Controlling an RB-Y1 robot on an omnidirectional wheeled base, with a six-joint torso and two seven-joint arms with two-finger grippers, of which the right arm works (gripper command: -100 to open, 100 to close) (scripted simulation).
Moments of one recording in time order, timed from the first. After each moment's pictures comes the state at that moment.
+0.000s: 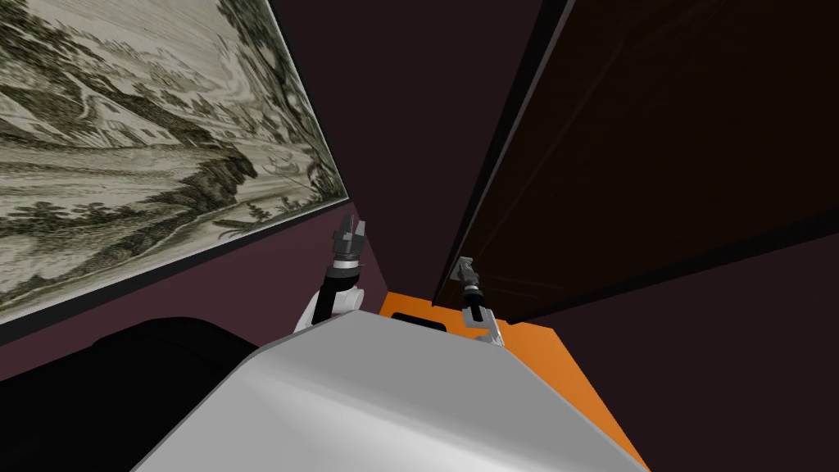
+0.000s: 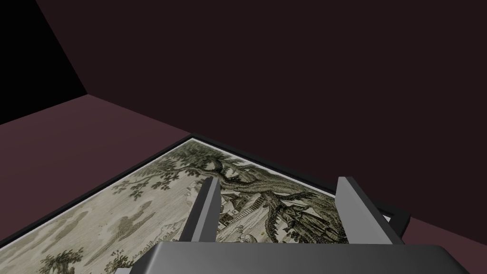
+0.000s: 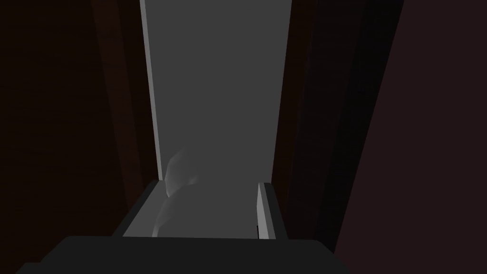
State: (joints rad) arm 0.11 0.04 -0.14 -1.41 0.65 -0.33 0.97
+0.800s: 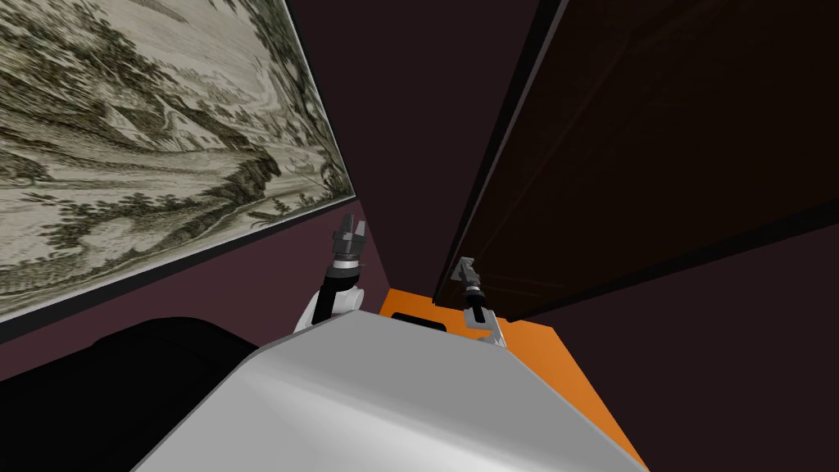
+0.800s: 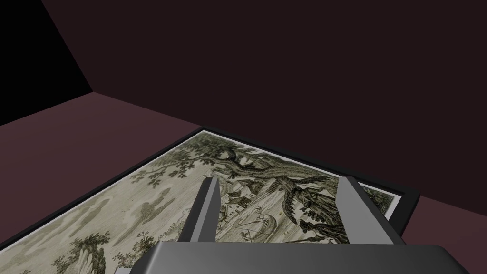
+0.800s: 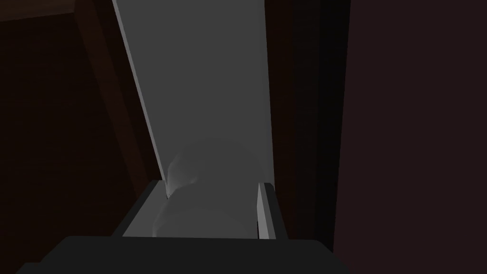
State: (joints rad) arm 0.12 0.01 -0.13 -1.41 0.58 -0.32 0.86
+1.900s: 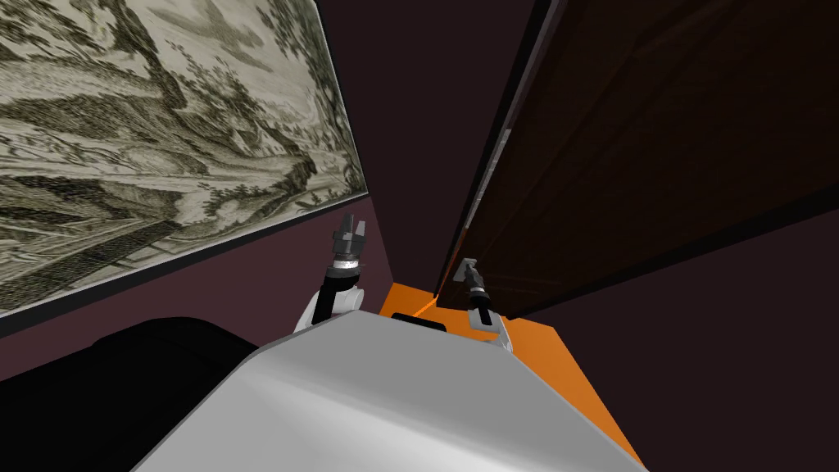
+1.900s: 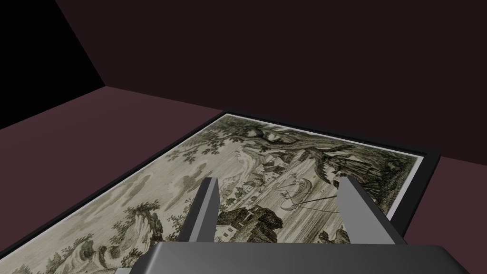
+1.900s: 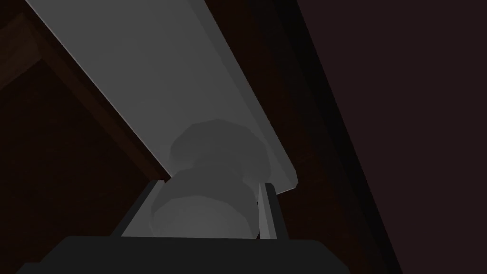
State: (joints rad) arm 0.13 -0.04 -0.12 -1.41 0.40 -0.33 0.58
